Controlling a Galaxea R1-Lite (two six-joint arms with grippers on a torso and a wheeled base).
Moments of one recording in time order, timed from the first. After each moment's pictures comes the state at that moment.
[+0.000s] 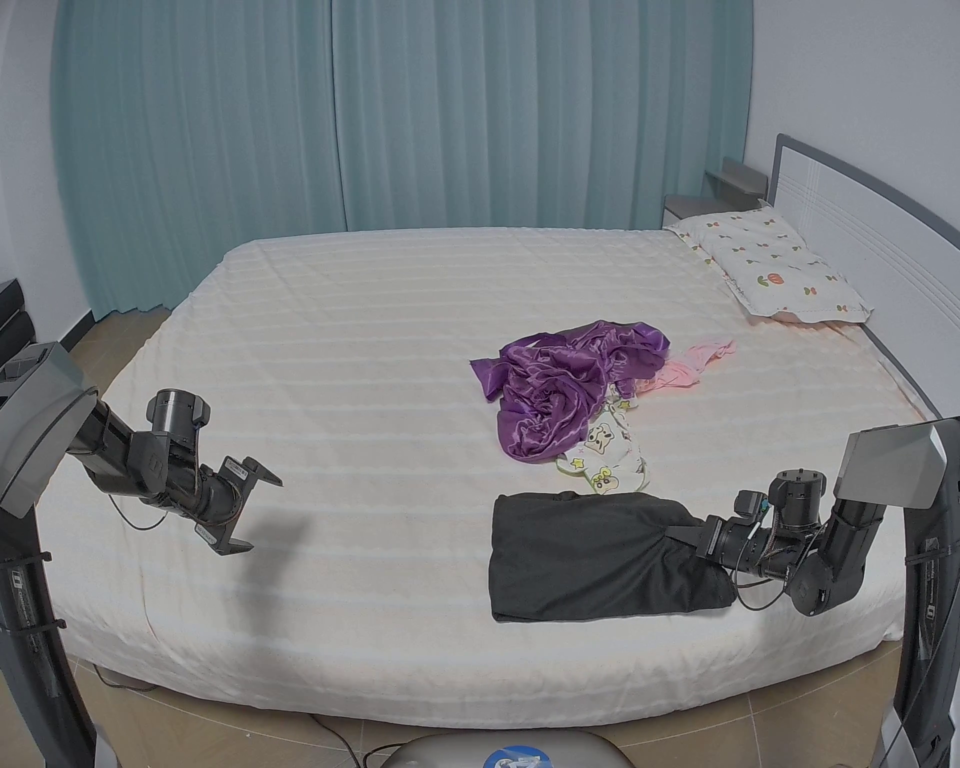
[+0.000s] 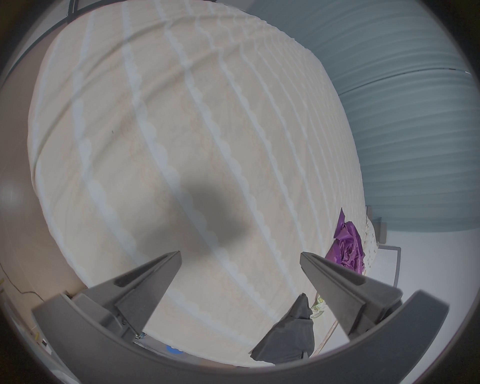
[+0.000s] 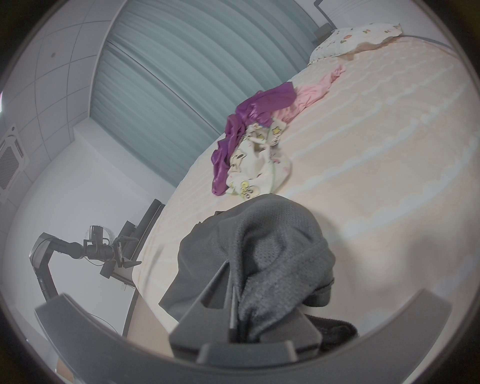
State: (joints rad) left arm 0.08 2.21 -1.15 -0.12 -0.29 -1.05; right arm 0.07 2.44 -0.67 -1.31 0.53 0.50
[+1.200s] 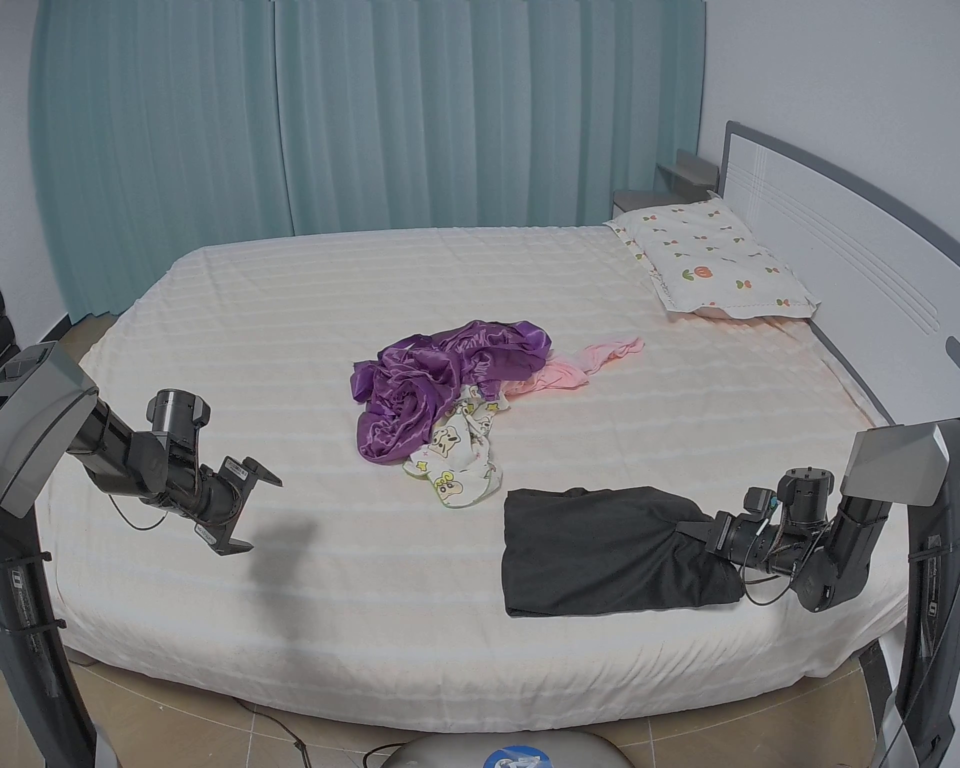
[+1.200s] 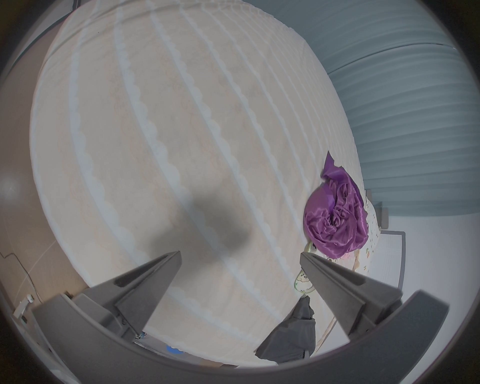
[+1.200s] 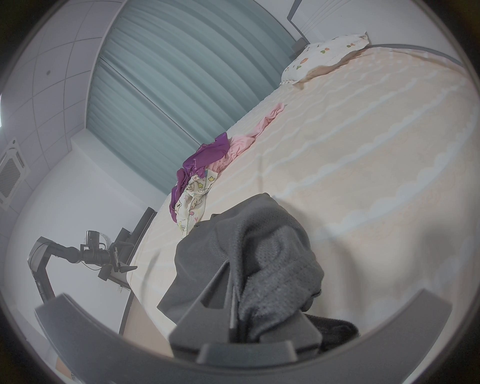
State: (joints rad) left arm 0.08 2.21 -1.15 -0.12 -0.29 -1.05; right arm 0.03 2.45 -0.68 -1.31 0.53 0.50
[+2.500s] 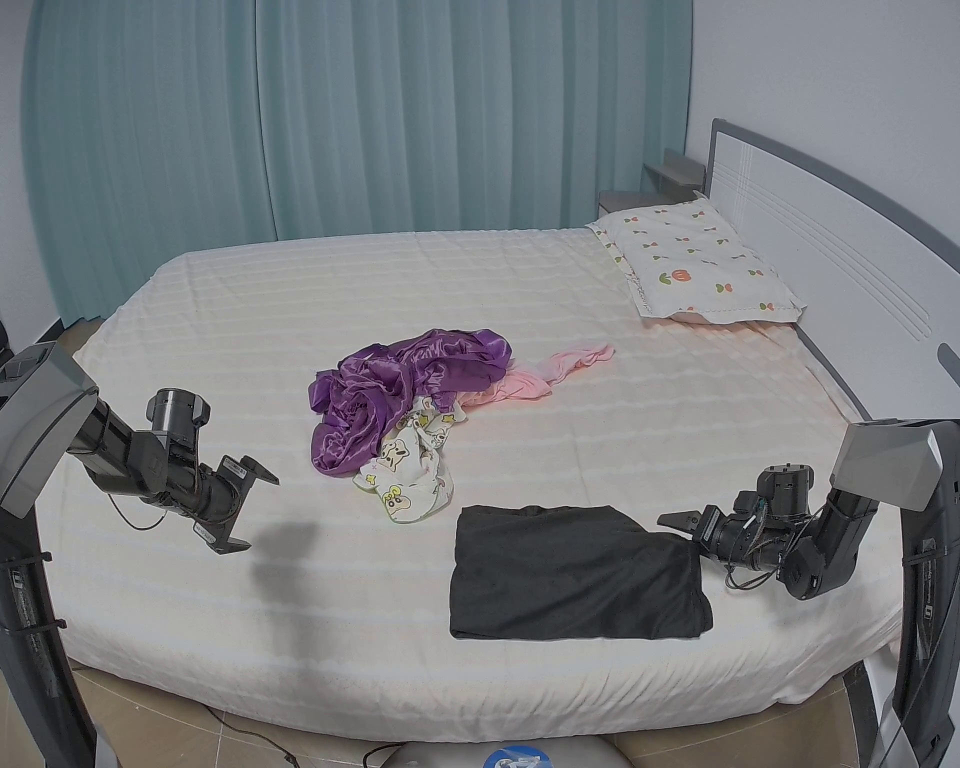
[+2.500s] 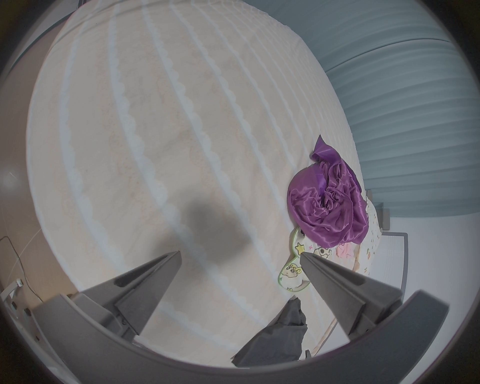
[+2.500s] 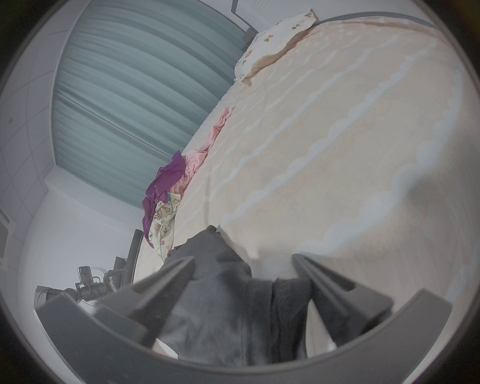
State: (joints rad) left arm 0.08 2.21 -1.15 -0.13 -0.27 -1.07; right arm 0.07 2.46 -0.79 -1.11 0.42 0.70
